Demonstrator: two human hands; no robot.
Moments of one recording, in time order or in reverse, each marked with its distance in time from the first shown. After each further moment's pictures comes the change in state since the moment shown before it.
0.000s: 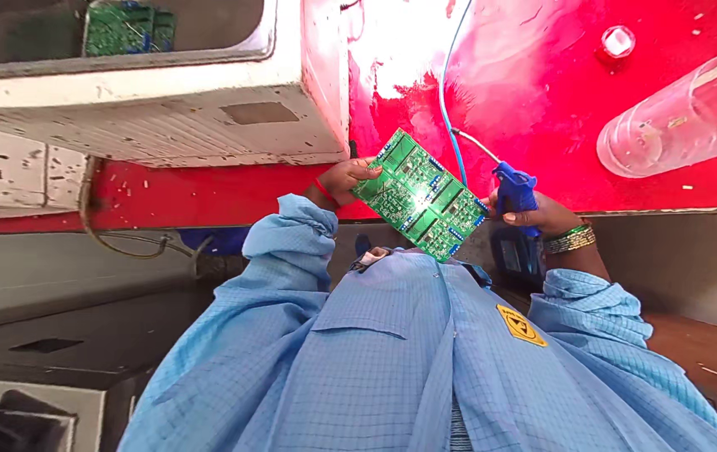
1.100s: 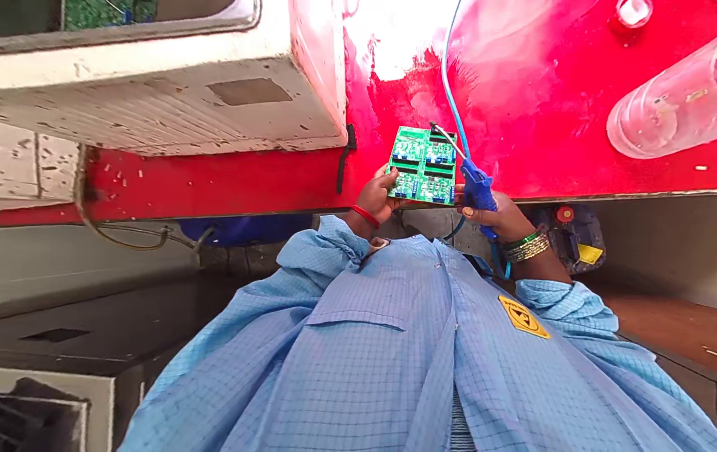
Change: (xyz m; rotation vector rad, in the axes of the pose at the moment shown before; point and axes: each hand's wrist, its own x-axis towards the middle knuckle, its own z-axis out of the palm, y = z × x) left_hand 0.016 -0.070 0.065 -0.250 0.560 -0.019; right_hand 0.014 0.019 0.082 -0.030 0.280 0.065
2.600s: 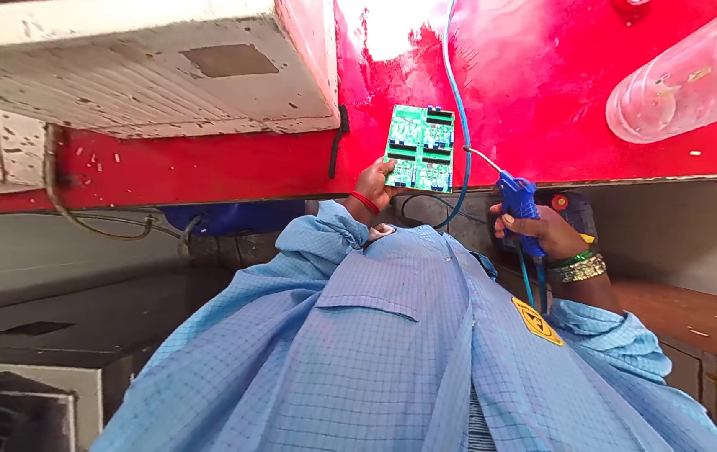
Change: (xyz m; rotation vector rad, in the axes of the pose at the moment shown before) left_hand 0.012 -0.013 -0.001 -0.081 0.087 -0.060; right_hand -0.073 -0.007 -0.037 -0.006 0.075 0.247
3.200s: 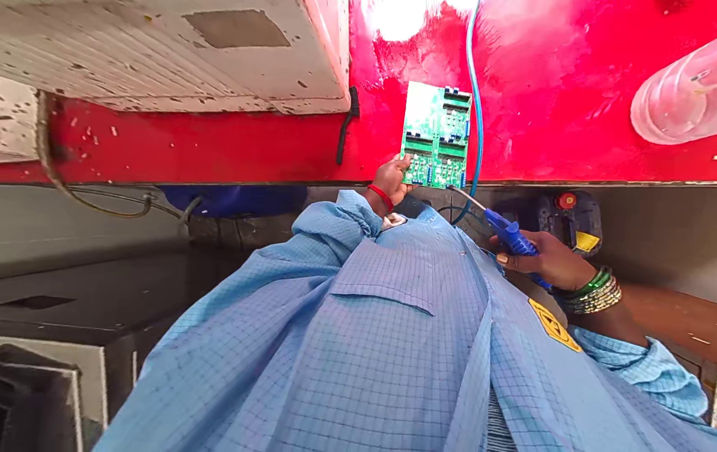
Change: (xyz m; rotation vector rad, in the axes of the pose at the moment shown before) left_hand 0.018 -0.026 -0.006 0.024 0.002 -0.032; right_hand -0.027 -0.009 0.019 -0.404 -0.181 0.179
